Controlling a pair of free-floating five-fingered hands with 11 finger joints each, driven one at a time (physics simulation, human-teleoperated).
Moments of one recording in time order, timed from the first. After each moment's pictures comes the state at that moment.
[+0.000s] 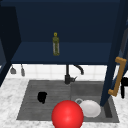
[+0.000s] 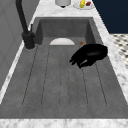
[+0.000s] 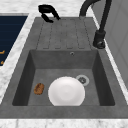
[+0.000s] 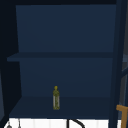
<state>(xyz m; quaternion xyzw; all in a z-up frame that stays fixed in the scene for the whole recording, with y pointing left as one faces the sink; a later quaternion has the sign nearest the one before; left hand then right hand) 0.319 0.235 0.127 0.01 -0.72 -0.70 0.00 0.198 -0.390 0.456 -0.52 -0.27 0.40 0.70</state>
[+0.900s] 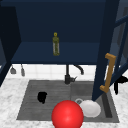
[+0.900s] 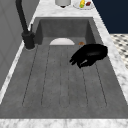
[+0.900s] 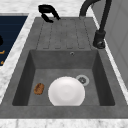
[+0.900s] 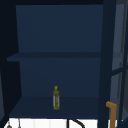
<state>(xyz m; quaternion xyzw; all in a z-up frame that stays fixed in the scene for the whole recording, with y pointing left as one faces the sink) 0.319 0.235 0.127 0.01 -0.72 -0.70 0.00 0.281 -0.364 0.416 -0.57 -0.18 0.33 0.73</state>
